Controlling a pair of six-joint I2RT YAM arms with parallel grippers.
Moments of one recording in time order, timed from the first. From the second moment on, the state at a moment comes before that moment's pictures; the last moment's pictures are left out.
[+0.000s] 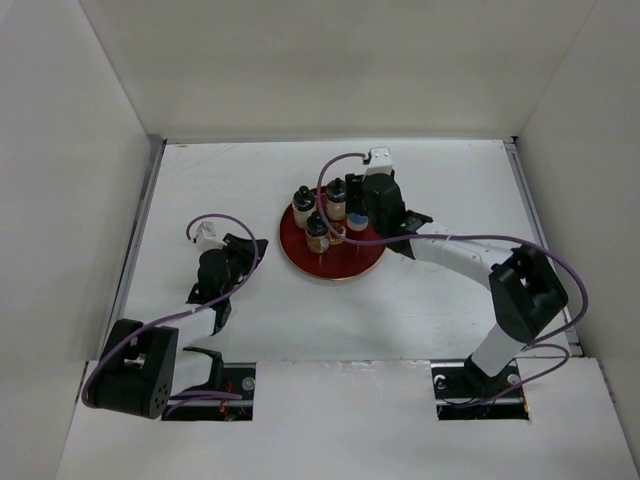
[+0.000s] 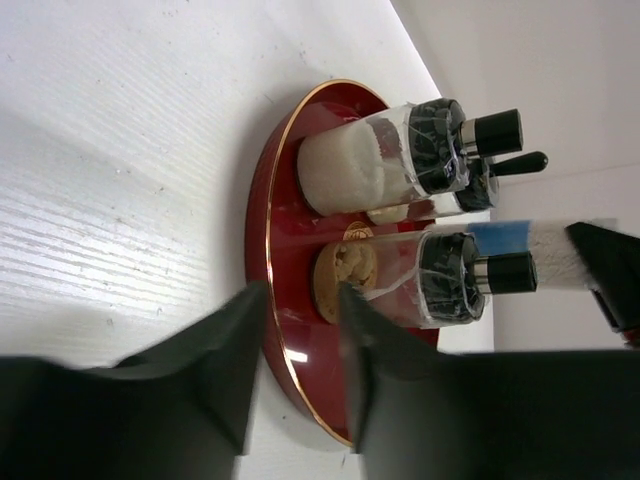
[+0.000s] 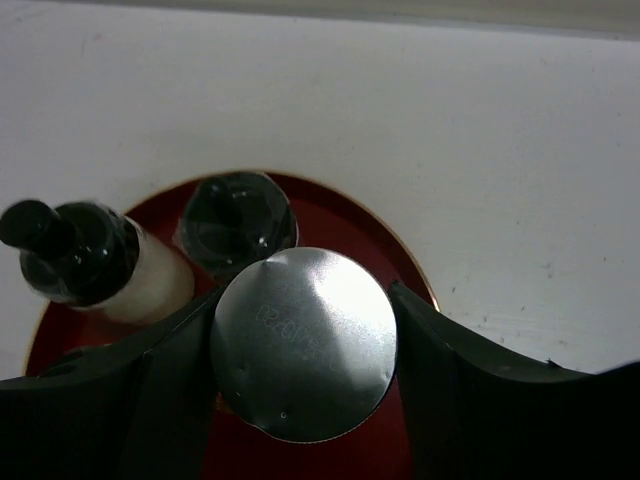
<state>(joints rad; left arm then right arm) -0.20 1.19 0.18 0.76 0.03 -1.01 0.67 1.65 1.14 0.19 0.46 0.22</state>
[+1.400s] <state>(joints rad) -0.21 1.25 0.38 0.33 -0.10 -0.92 0.63 1.13 0.55 0.37 0.68 0.43</state>
